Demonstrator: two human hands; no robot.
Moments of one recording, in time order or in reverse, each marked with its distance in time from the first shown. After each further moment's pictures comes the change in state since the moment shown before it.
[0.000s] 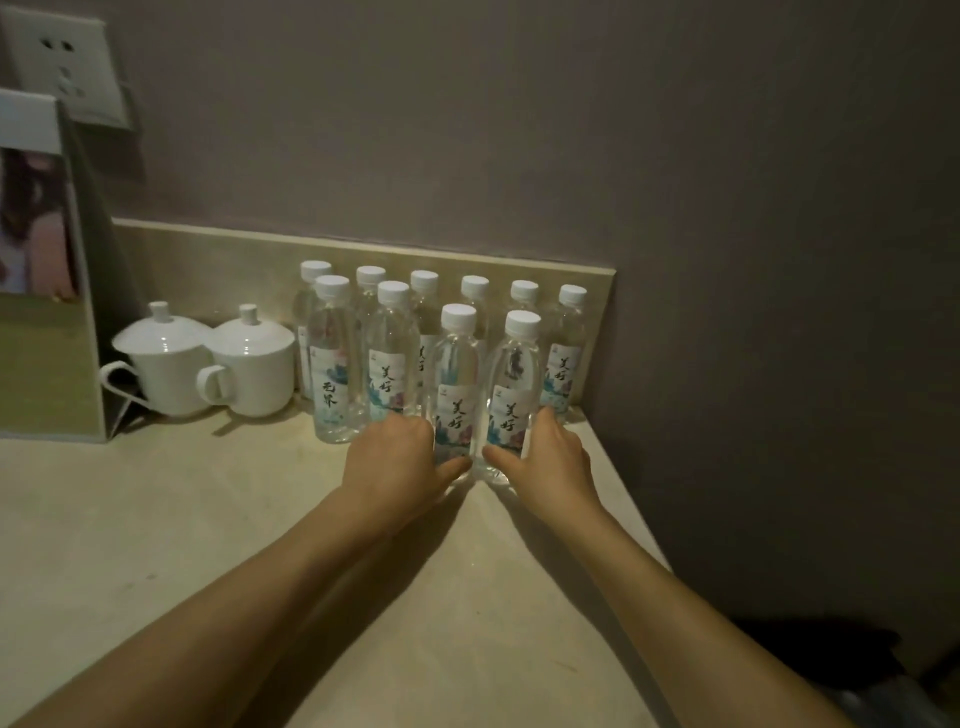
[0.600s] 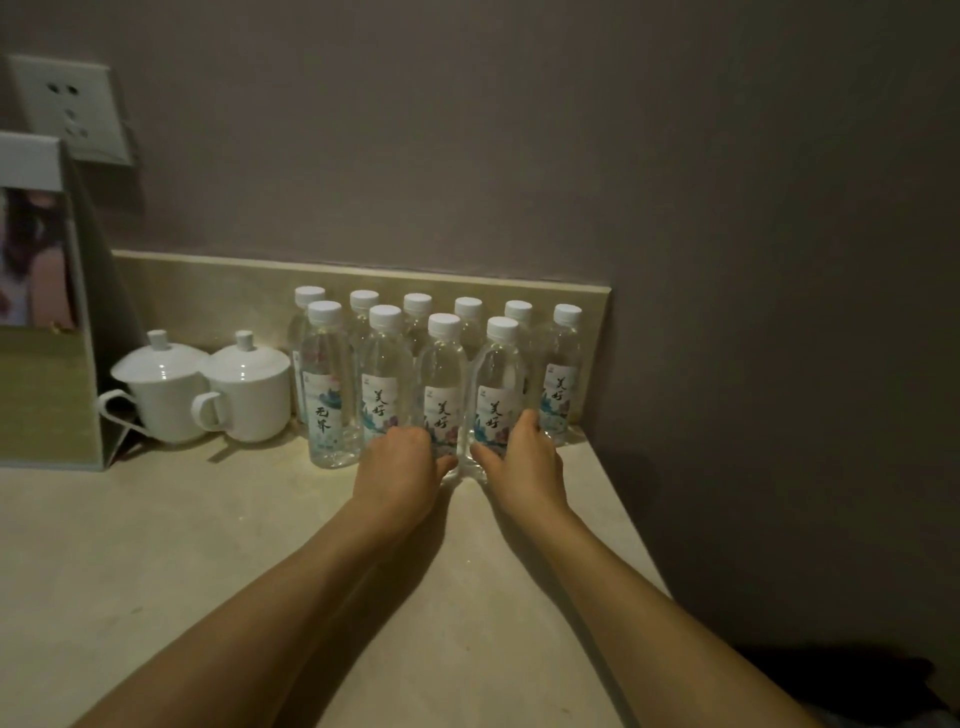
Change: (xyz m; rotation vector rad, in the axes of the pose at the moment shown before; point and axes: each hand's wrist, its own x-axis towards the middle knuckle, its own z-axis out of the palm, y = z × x) left_hand 0.026 0.009 0.014 -0.067 -0.038 -0.113; right_hand 0.028 -0.011 0.019 0.057 0.054 0.011
